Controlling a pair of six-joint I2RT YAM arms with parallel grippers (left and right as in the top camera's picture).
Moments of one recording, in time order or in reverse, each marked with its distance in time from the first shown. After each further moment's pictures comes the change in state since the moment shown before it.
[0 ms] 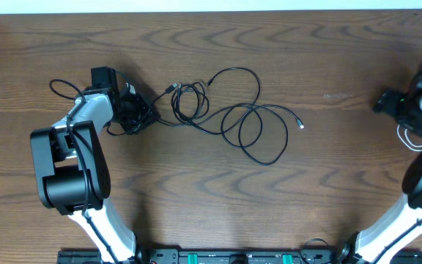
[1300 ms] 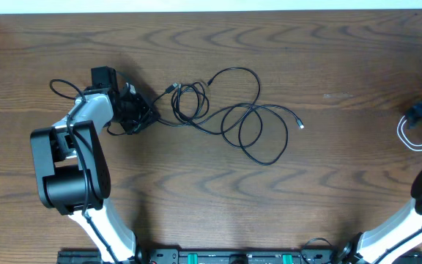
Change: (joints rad) left arm -0.001 0.000 0.000 0.002 0.000 0.000; right arm -0.130 -0.065 0.297 -0.658 0.141 0.401
